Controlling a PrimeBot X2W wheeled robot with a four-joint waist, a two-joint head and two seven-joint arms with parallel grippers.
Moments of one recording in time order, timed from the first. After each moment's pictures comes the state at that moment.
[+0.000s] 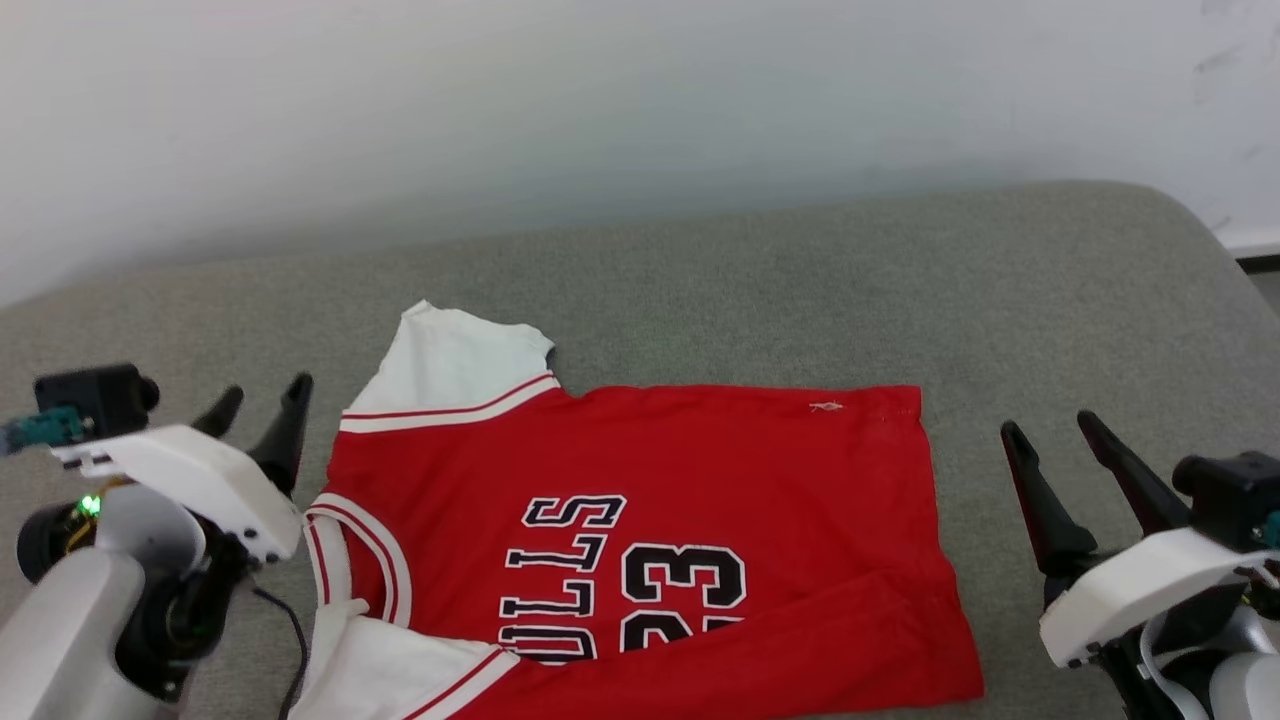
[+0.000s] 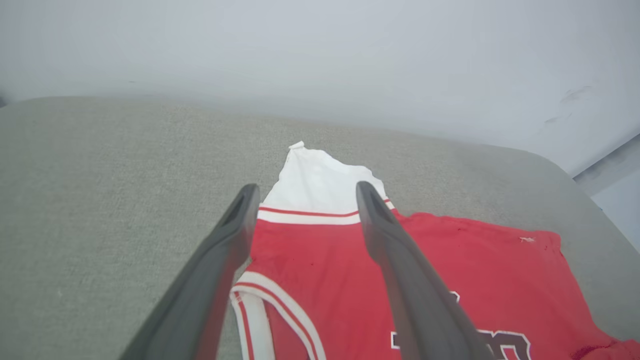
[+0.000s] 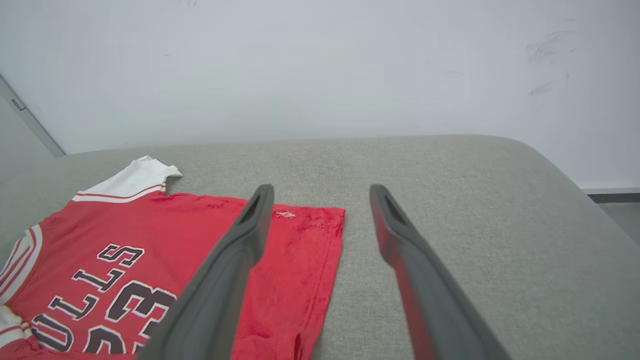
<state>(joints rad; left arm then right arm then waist) -0.30 0.64 -0.38 0.13 -0.99 0.19 0.13 -0.04 -0.20 0.03 -0.06 0.31 0.13 0.15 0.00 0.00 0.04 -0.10</state>
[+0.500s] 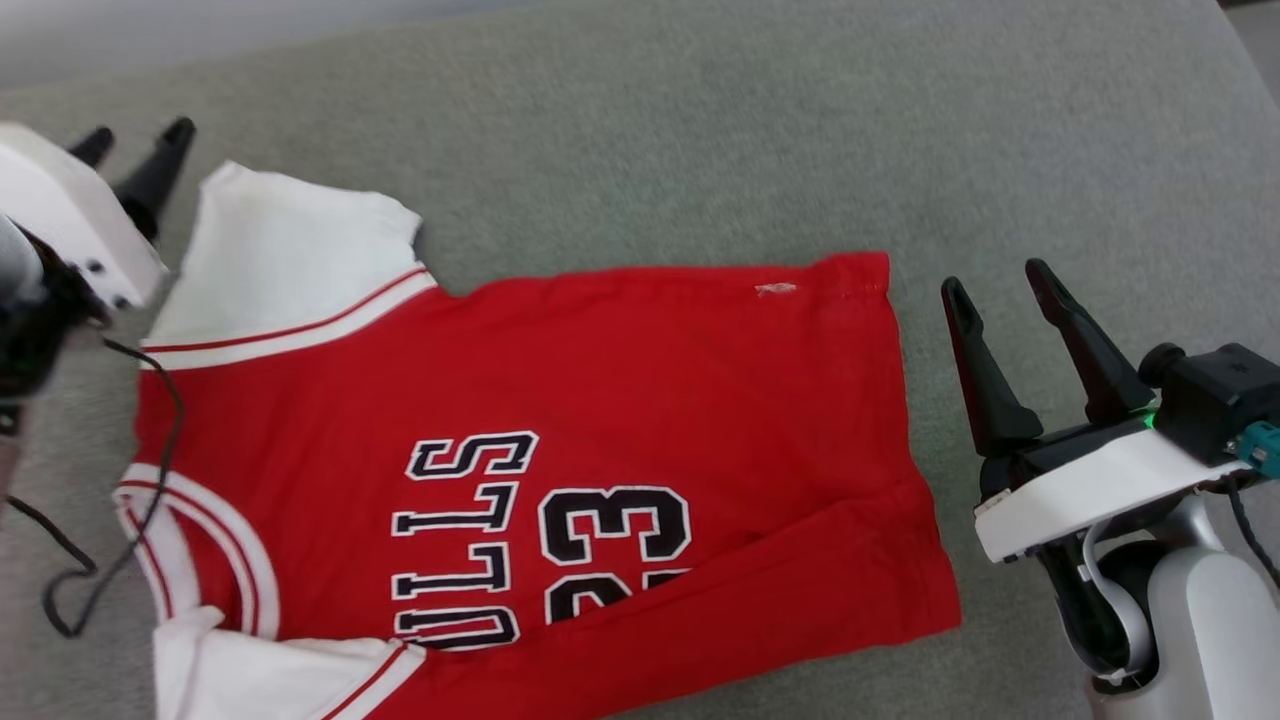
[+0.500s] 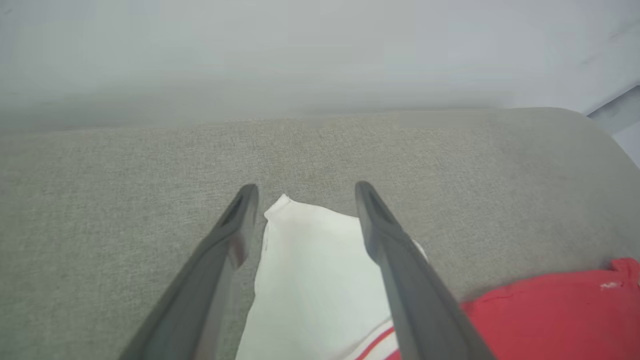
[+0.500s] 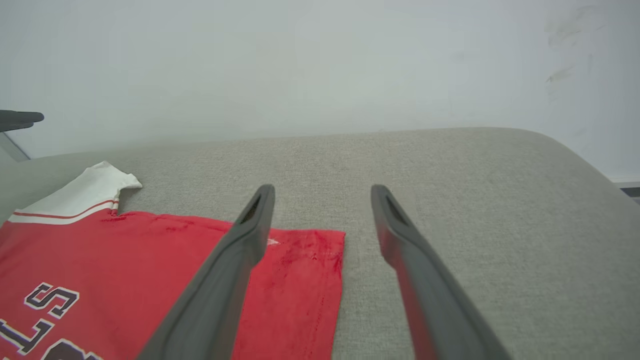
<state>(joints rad) -0.79 0.72 -0.40 0.35 -0.98 0.05 0.37 -0.24 -0.10 0.09 -0.08 0.26 0.13 0.06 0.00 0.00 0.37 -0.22</state>
